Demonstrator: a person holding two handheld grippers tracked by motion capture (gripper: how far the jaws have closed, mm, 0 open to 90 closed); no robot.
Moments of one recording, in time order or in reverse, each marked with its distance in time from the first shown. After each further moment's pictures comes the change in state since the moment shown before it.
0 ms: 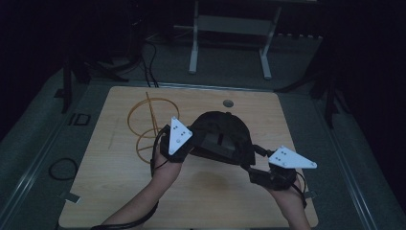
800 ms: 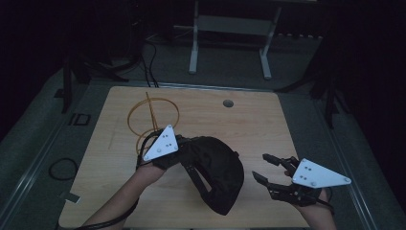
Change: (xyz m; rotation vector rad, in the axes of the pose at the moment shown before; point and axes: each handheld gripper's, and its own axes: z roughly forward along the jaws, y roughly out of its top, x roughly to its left) left arm 0.025 -0.011 -0.022 -0.097 -0.514 0.145; right arm 0.004 0.018 -0.057 -0.057 0.160 -0.191
